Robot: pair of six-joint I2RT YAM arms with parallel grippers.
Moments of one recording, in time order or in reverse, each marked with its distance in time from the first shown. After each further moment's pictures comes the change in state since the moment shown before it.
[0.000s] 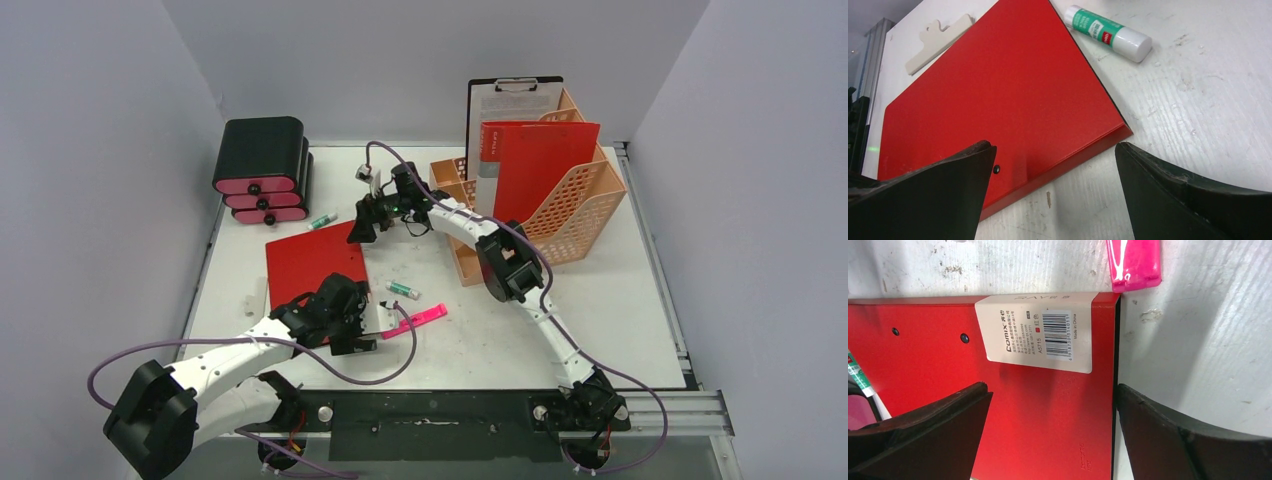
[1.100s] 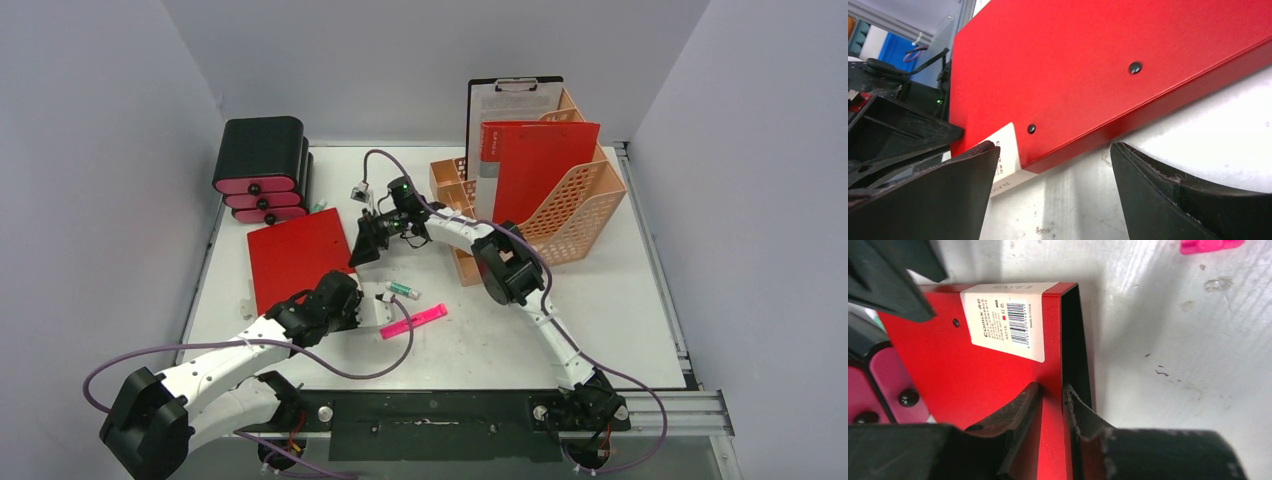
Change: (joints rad) left arm -0.011 -0.040 0.034 -0.065 -0.173 0.003; right arm 0.043 -0.037 -0.127 0.010 -0.271 0.056
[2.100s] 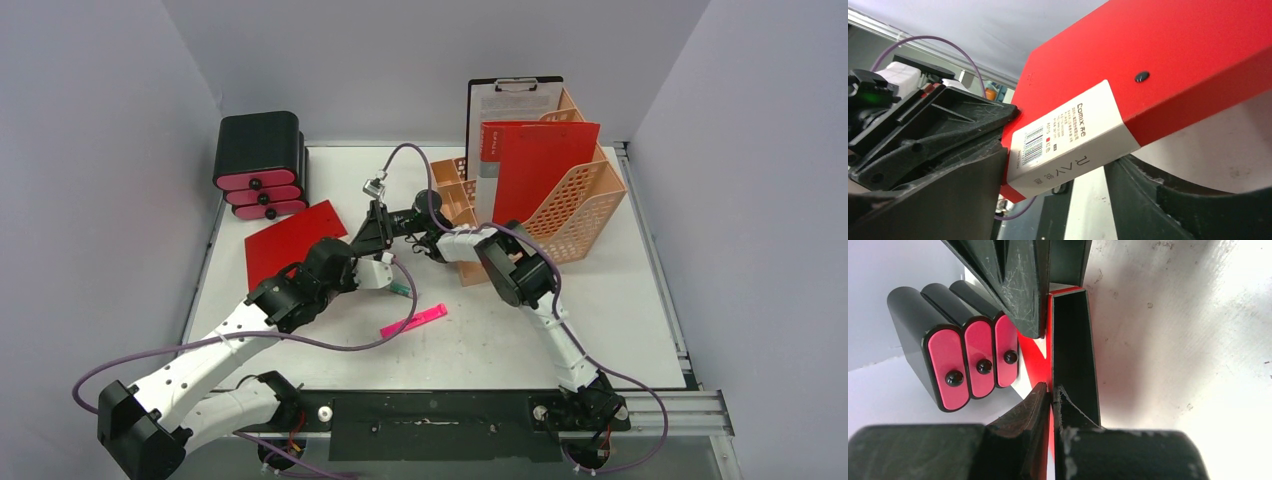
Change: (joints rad) left arm -0.013 -0.016 0.321 -0.111 -0.211 0.051; right arm 0.005 -0.169 -0.468 1.158 -0.037 1.139
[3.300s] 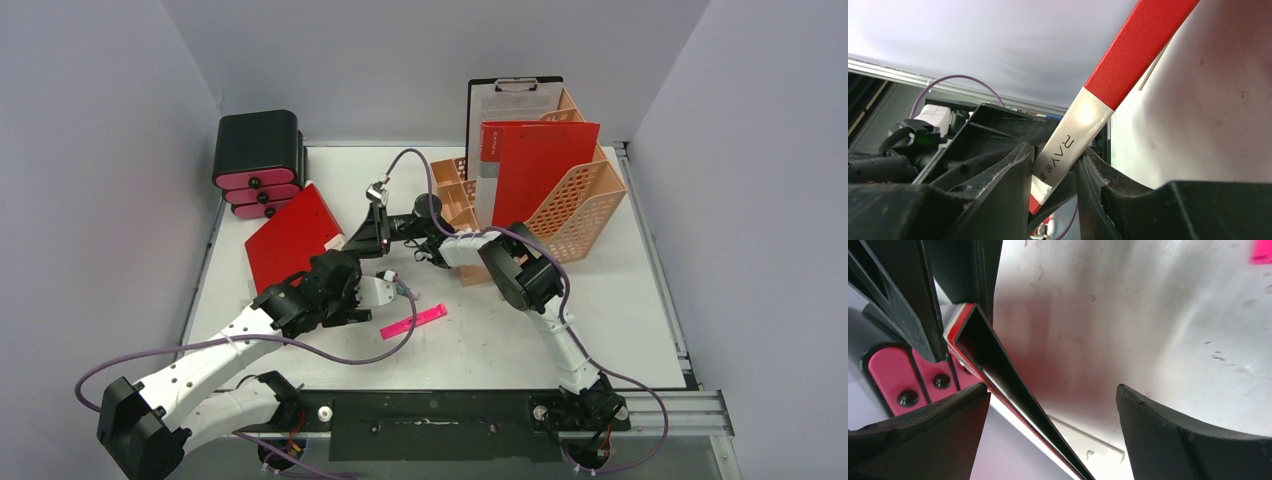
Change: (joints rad) left arm -0.013 -0.003 -0.049 -0.097 0.127 -0.041; right arm 0.023 -0.089 -0.109 -0.037 0.117 0.162
